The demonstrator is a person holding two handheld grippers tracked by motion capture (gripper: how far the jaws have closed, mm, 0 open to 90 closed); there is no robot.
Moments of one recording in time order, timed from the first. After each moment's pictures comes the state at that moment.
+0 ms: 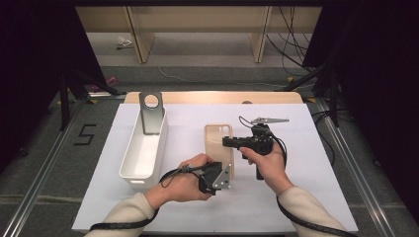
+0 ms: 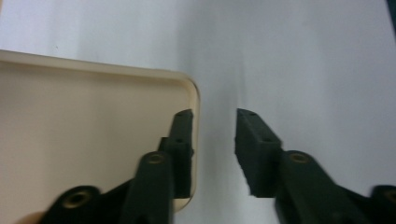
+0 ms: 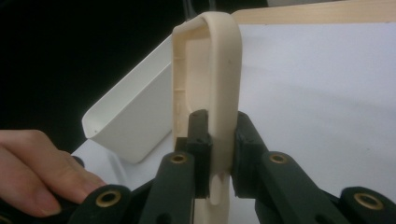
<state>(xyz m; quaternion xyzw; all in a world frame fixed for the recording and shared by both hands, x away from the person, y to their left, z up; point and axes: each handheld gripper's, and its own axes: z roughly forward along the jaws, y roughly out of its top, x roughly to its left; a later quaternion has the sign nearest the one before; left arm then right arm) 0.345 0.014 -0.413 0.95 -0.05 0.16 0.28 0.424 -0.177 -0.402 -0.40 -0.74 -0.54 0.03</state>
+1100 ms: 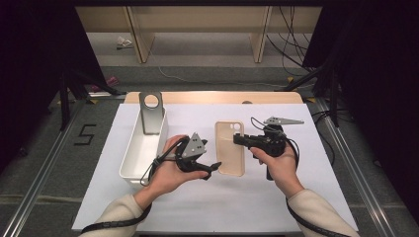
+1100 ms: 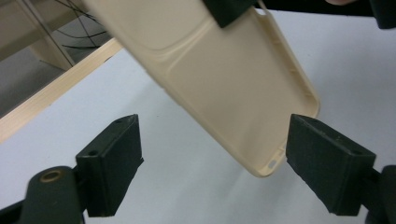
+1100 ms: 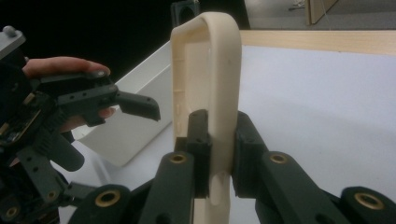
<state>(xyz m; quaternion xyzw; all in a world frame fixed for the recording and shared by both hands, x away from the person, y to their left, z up) 0.377 0.066 -0.404 0.84 0.22 0.18 0.47 0.410 -0.202 -0.389 -0.40 -0.73 -0.55 -0.03</state>
